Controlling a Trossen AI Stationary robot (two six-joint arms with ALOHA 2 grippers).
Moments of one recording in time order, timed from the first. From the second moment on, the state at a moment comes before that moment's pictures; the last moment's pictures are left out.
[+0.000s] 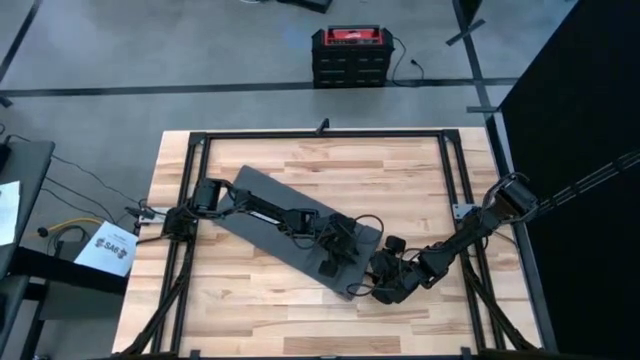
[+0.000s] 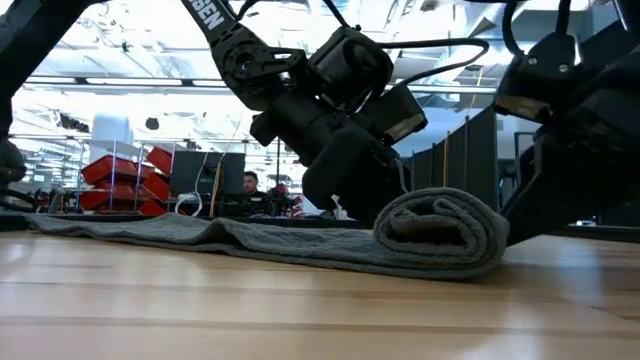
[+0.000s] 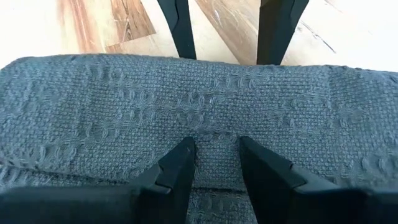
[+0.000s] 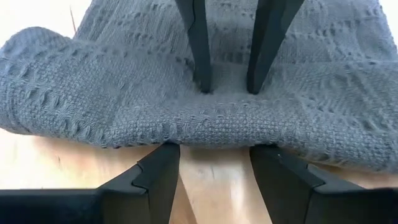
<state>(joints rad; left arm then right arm) -0.06 2.20 1.29 0.18 0.25 0.23 0.61 1.70 0.68 -0.02 0.60 0.82</state>
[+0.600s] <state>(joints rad) -0.06 2.19 1.29 0.18 0.25 0.23 0.62 1.70 0.74 -0.11 0.61 0.82</state>
